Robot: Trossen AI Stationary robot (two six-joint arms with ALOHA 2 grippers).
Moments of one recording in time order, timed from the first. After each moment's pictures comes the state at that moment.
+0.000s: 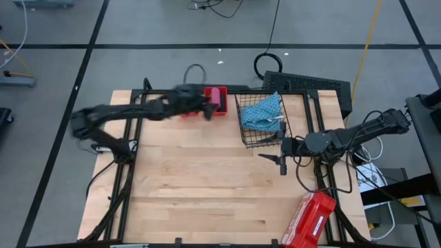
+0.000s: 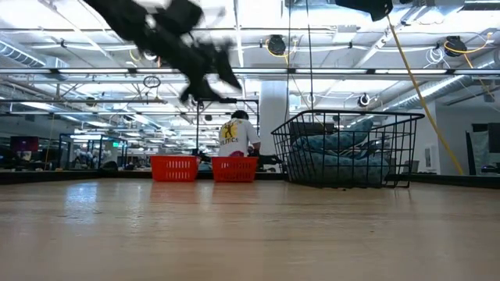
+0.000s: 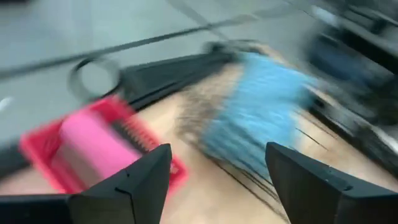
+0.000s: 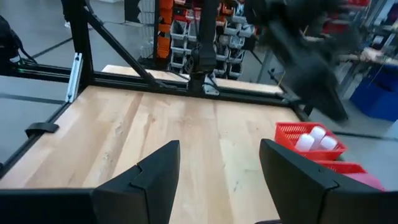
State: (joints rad) left arm 0.41 1.51 0.95 0.14 -0.09 -0.45; right arm 0.32 0.88 0.70 0.00 0.36 -0.04
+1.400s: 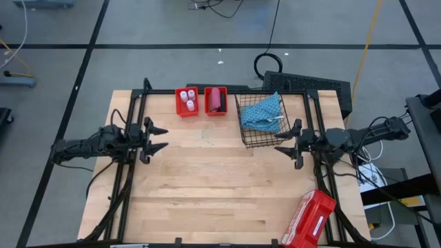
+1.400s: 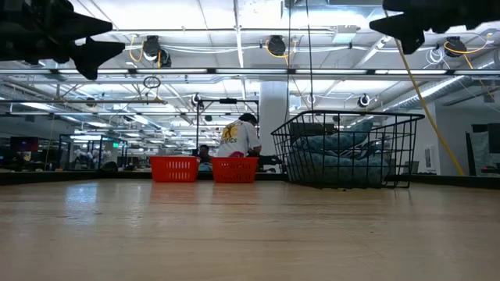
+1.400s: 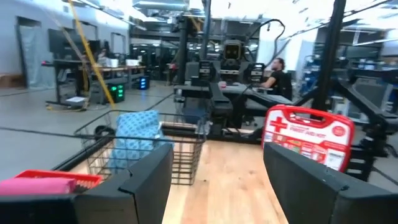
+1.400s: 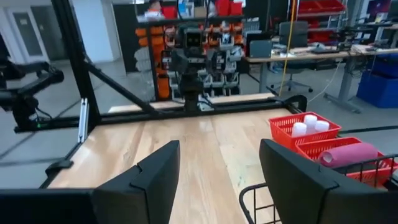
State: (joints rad) left arm 0.06 0.04 0.12 0.06 0.02 -0.08; right arm 0.27 0.47 0.40 0.03 0.34 0.10
